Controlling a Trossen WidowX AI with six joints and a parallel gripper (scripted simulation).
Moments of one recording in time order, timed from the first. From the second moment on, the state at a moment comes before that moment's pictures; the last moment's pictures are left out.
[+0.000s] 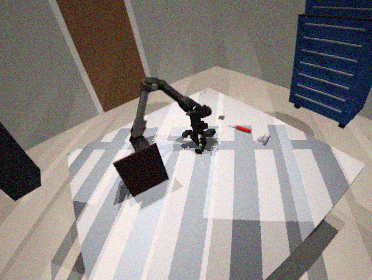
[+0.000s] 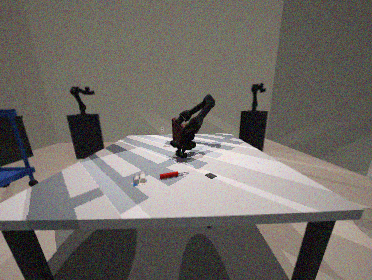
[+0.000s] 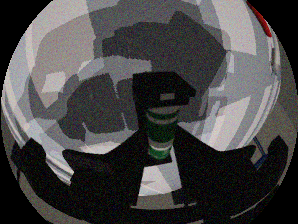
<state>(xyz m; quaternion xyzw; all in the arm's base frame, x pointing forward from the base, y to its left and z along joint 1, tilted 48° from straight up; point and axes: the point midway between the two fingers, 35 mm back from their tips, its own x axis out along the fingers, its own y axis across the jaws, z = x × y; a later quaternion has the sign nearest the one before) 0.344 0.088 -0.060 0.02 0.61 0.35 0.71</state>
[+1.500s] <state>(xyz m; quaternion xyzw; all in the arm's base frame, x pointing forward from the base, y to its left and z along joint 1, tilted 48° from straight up) 0.353 0.093 -0.053 0.01 0.62 0.34 0.71</state>
